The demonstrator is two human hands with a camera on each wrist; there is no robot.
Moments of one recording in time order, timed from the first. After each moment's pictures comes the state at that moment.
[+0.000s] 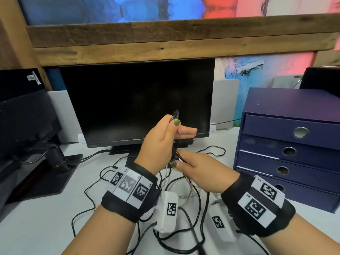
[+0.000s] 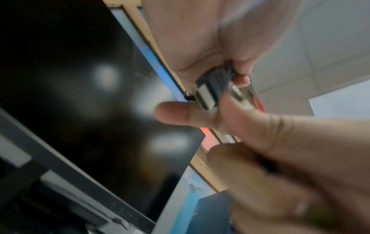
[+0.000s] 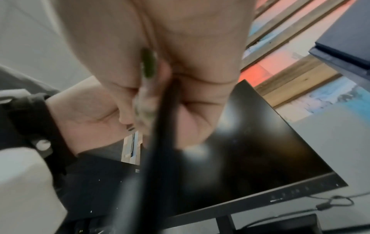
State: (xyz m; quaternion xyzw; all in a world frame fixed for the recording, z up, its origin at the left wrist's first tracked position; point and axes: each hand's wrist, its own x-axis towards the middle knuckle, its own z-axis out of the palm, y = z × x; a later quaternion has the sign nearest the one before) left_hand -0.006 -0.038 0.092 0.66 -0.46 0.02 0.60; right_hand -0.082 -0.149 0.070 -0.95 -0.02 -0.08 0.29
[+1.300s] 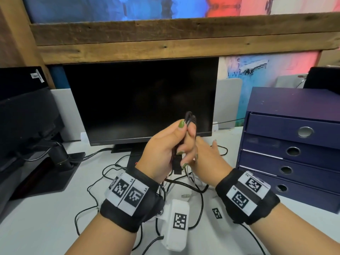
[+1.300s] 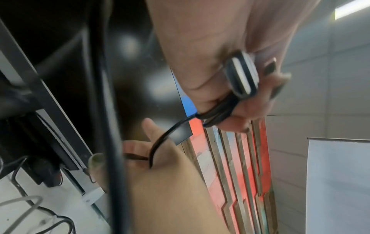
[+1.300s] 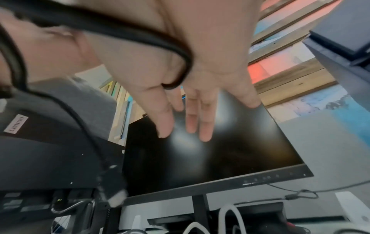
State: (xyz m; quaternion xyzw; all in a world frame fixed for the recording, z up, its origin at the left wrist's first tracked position) left_hand -0.022 -0.030 0.090 0.46 -0.49 -0.21 0.71; right_hand -0.044 -0.166 0.041 -0.98 0.10 -0.17 0.10
